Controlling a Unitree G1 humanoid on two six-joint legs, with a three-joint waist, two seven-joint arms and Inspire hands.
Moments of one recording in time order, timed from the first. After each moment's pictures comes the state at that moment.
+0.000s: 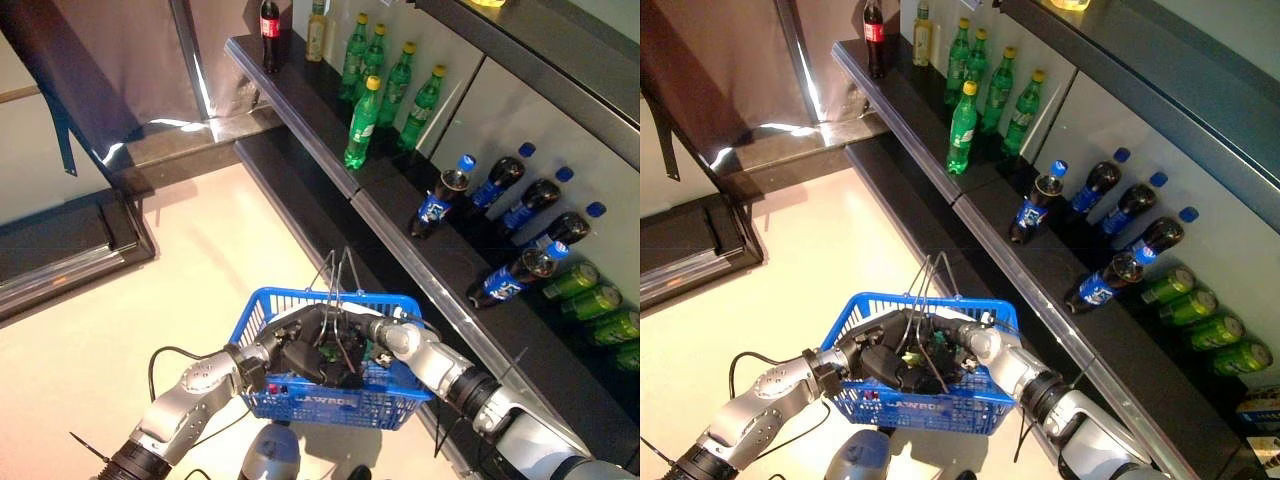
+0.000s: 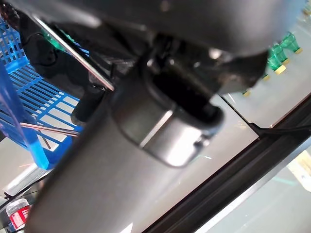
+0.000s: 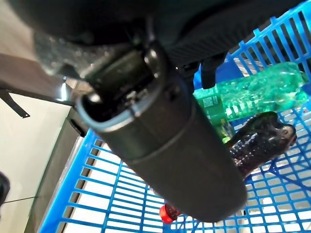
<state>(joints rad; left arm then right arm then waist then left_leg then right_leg) -0.05 0.61 -0.38 -0.10 -0.71 0.17 -0.47 -0.55 -0.33 0.77 0.50 -0.19 0.27 0.29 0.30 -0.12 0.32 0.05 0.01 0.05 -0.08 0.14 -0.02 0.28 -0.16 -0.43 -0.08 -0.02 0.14</state>
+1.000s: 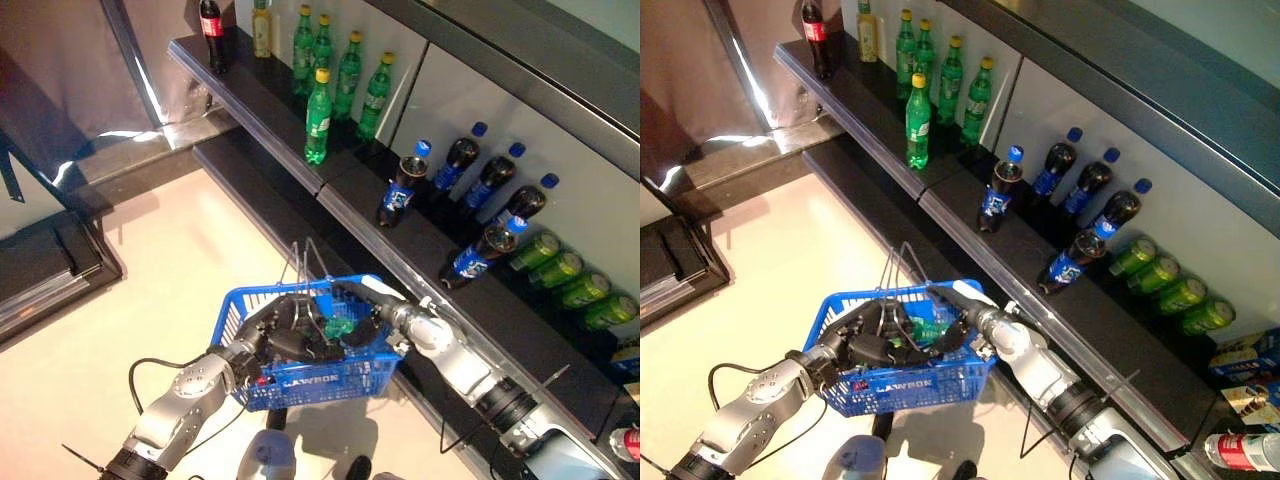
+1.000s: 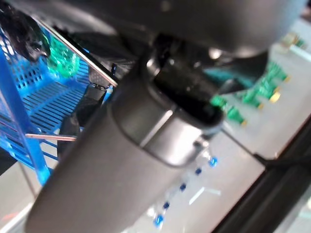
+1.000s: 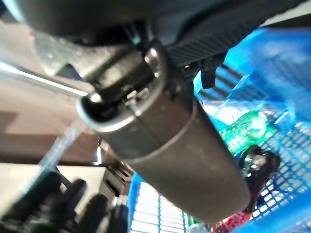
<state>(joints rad) 0.03 0.57 -0.29 -0.10 -0.65 0.17 -0.16 -0.40 -0.47 0.57 0.17 -0.15 0.26 0.19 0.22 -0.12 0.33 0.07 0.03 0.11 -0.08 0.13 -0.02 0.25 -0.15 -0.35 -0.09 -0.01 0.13</state>
